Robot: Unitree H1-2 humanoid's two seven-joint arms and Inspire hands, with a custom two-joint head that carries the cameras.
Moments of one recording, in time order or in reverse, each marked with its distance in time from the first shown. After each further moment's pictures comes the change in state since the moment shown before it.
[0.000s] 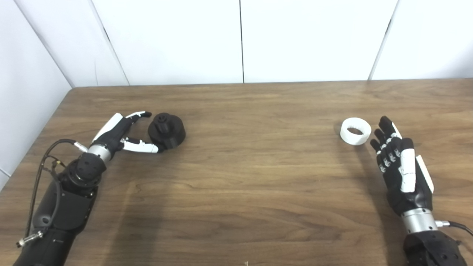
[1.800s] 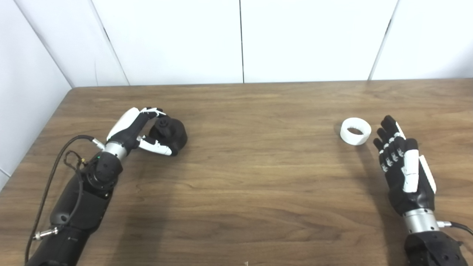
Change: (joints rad) left arm -0.019 -0.044 -0.048 0.027 0.085 -0.127 0.094; right arm 0.006 -0.001 -0.006 0.002 0.009 -0.012 -0.002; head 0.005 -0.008
